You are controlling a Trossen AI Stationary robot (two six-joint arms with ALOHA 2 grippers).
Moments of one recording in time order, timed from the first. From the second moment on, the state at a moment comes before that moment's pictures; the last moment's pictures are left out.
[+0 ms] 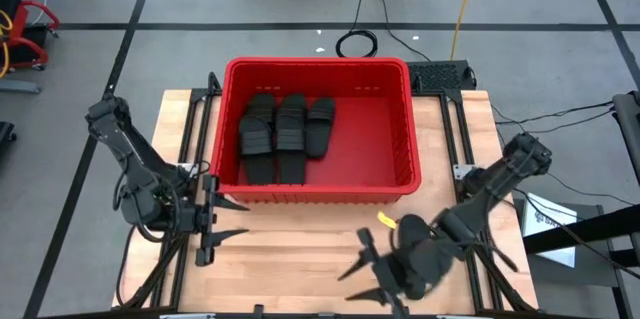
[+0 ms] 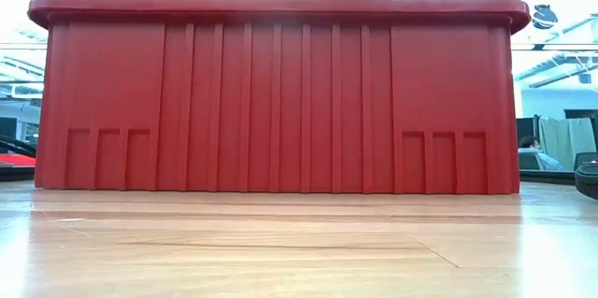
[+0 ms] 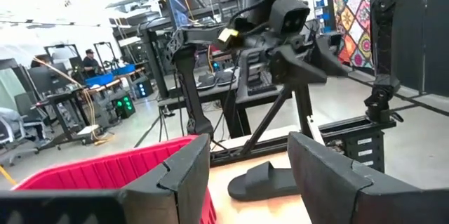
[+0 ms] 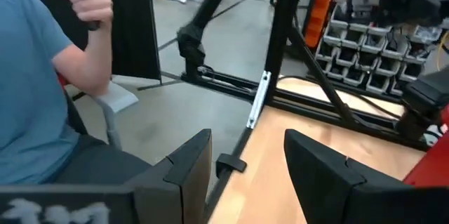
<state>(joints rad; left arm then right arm) -0.93 1.00 0.77 0.37 -0.87 0.31 0.71 1.60 1.44 -0.10 0.29 0.06</state>
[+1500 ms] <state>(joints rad) -0.96 1.01 0.77 0.35 -0.97 0.22 0.88 1.68 1.53 -1.02 0.28 0.80</state>
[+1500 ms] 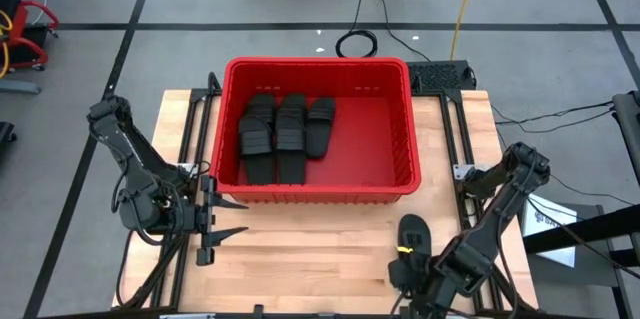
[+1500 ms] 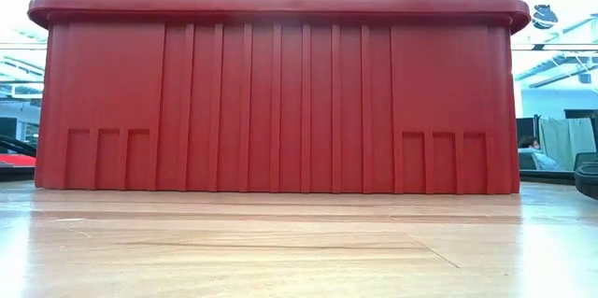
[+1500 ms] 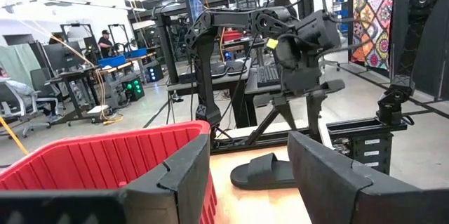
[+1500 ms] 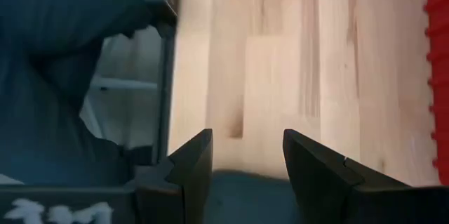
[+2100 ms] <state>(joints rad) -0.96 1.01 0.77 0.35 -0.97 0.21 0.88 1.68 1.23 -1.12 0.10 1.08</state>
